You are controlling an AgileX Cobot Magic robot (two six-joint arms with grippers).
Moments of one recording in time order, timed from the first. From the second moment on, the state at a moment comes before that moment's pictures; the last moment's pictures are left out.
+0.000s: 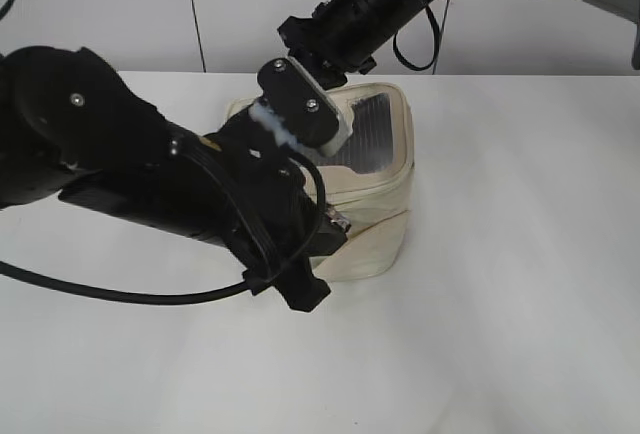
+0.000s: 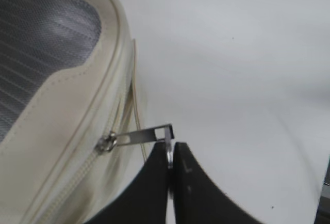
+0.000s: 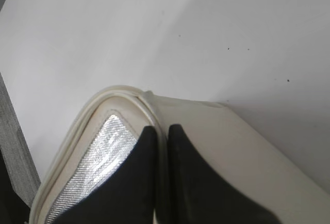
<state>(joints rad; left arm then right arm) -0.85 1.62 -0.89 -0.81 0.27 1.03 0.41 2.42 -2.18 0.81 1.15 -0.48</state>
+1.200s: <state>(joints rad) -0.30 1.68 -1.35 -0.93 0.83 1.06 0.08 2.01 -1.49 0.95 0.88 -0.80</state>
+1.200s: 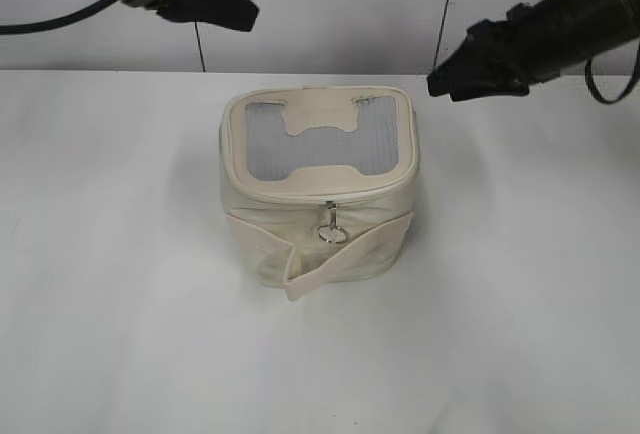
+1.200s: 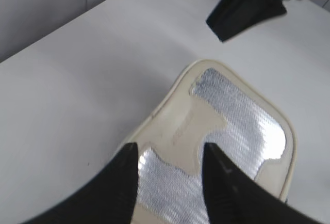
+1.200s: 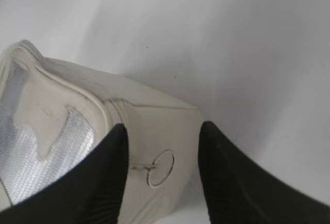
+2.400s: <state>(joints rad) -0.45 2.23 -1.93 -0.86 0.99 1.07 0.07 1.84 -0.95 1.37 0.64 -1.63</state>
